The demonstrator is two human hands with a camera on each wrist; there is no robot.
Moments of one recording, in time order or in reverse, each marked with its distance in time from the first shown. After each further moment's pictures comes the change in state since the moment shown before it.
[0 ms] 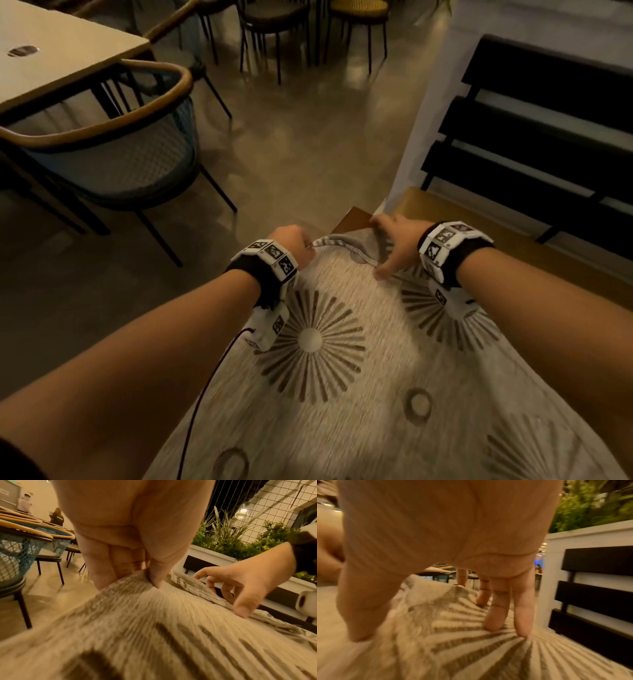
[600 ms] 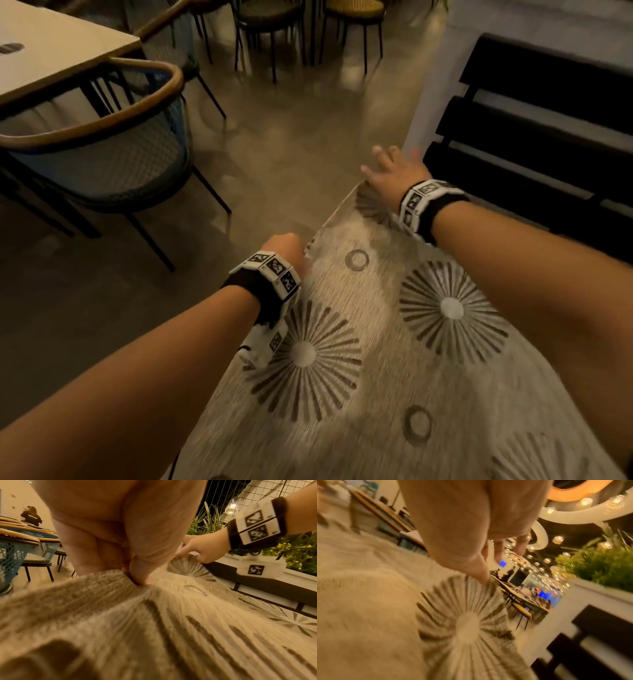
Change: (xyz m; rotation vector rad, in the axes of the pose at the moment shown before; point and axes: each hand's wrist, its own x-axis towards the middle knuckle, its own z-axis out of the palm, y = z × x) left_hand 0.003 0.008 0.005 0.012 -0.056 -0.108; right_hand 0.049 -0.002 -0.057 -0.537 0.357 0.071
